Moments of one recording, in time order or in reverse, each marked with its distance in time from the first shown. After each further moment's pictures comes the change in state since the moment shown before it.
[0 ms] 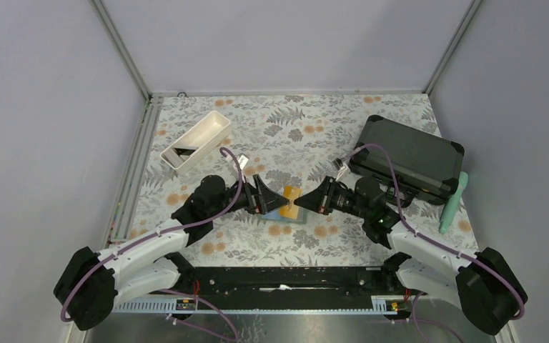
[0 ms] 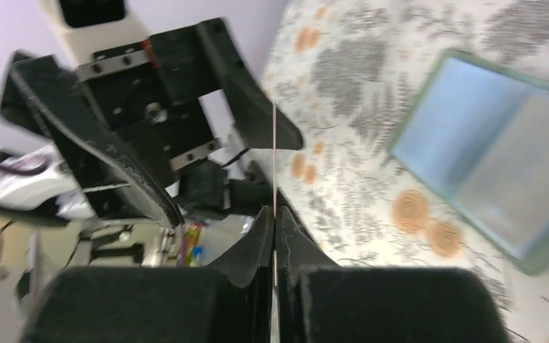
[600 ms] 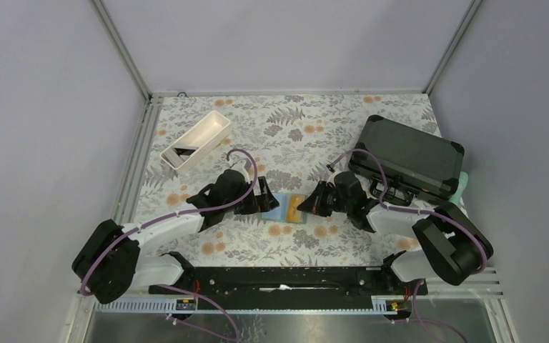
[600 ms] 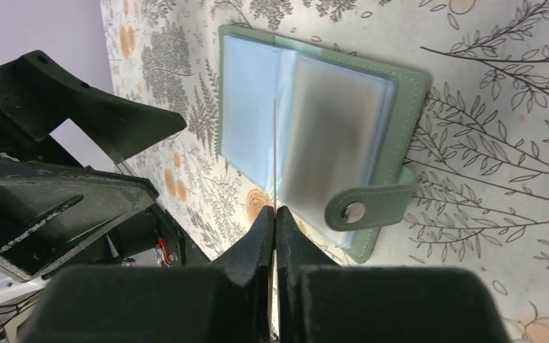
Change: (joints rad) left arm 0.028 0.211 0.096 -0.410 -0.320 0.137; right arm -0.037 0.365 0.083 -0.197 0.168 -0.102
